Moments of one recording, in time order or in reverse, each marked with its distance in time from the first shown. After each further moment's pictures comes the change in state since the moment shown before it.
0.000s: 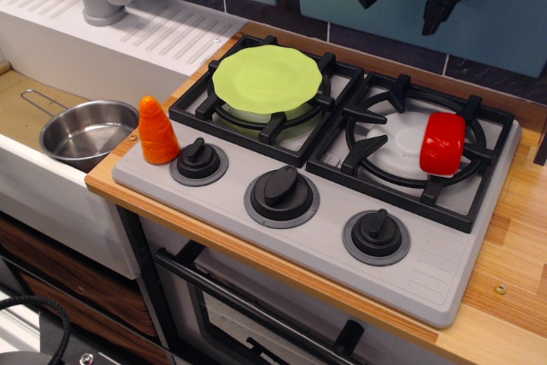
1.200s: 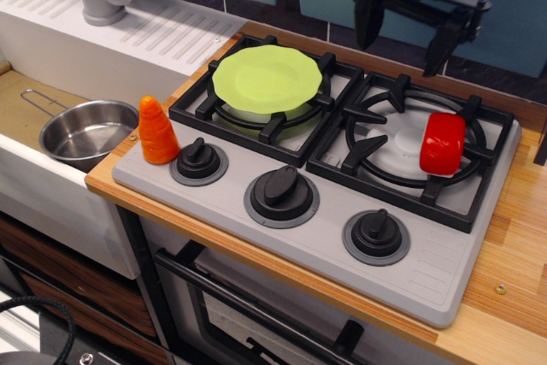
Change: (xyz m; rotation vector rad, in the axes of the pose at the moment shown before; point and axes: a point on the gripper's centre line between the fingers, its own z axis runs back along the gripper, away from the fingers) arm -0.028 -0.025 -0.005 0.009 0.109 0.051
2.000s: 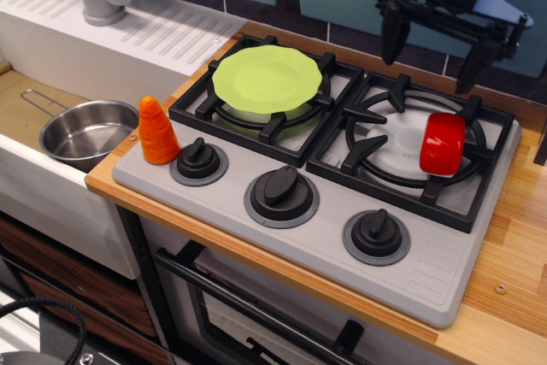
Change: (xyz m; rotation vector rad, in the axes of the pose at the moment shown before) arm -0.011 -0.034 -0.002 0.038 -0.010 0.063
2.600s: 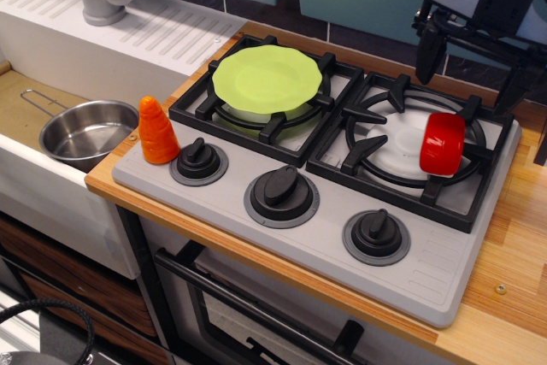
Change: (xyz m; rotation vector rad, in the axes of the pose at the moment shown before) arm -0.005 -0.023 0.001 -0.002 -0.033 -0.004
